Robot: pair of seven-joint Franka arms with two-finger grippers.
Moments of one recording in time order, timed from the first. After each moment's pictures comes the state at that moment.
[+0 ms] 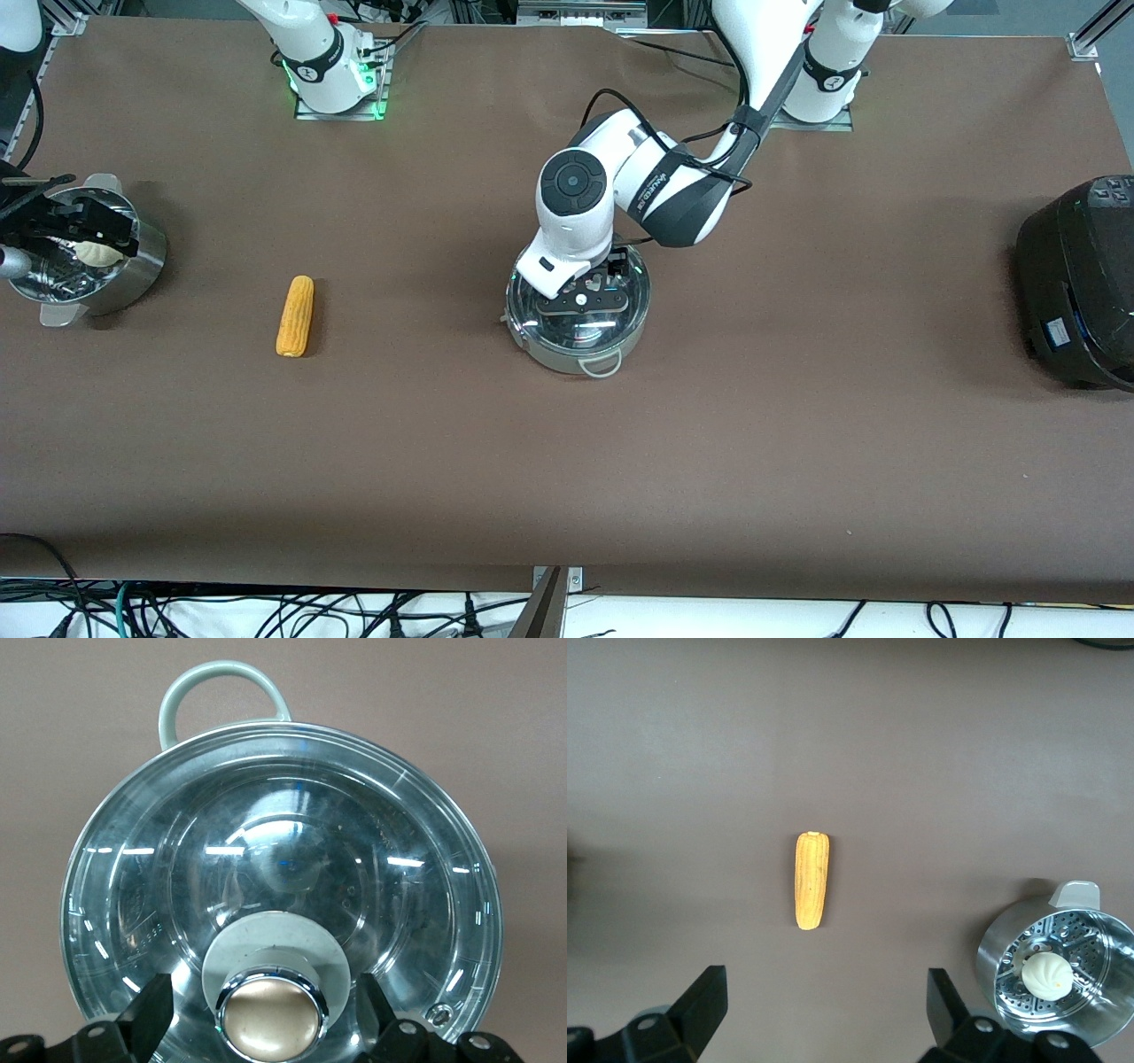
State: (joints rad) left arm -0.72 0.71 -0.02 -1.23 -0.06 1.84 -0.80; right arm 0.03 0.11 -0.08 -1.52 -0.02 1.62 -0.11
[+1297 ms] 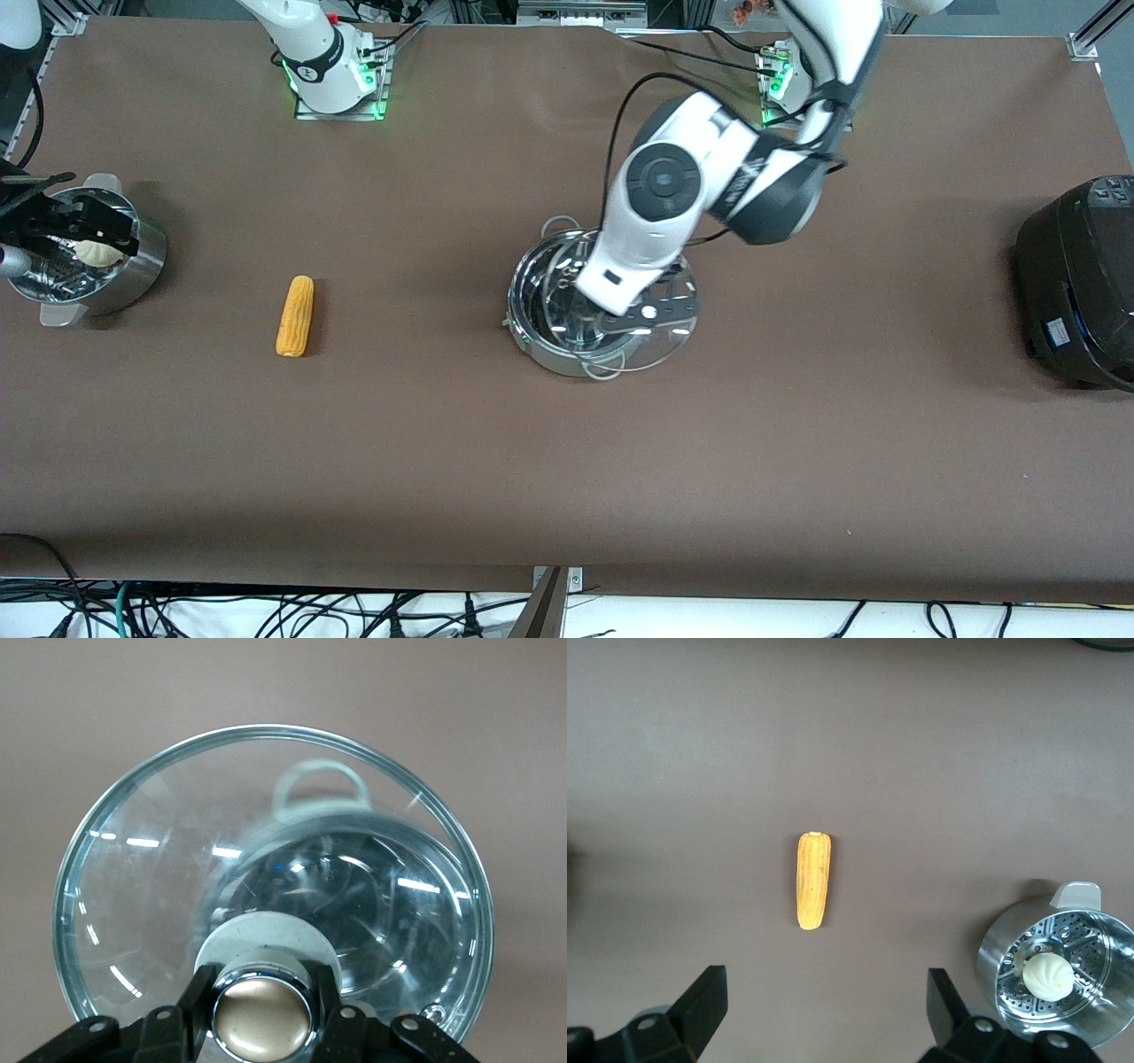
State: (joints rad) left arm -0.59 0.58 -0.01 -1.21 -0.10 1.71 -0.79; right arm 0.03 0.11 -0.07 -1.52 -0.02 1.62 -0.11
